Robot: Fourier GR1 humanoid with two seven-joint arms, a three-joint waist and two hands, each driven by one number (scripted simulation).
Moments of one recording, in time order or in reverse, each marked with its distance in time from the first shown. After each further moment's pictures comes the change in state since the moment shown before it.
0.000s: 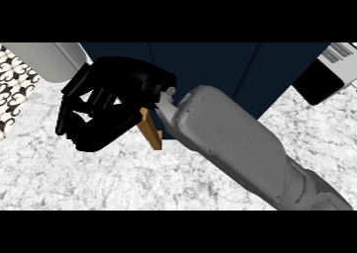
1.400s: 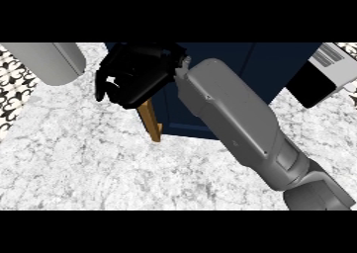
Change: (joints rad) left arm 0.007 -0.120 0.164 0.029 -0.056 -0.067 0.146; right arm -0.100 -0.003 -0.111 0.431 -0.117 0.363 -0.242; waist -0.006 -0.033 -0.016
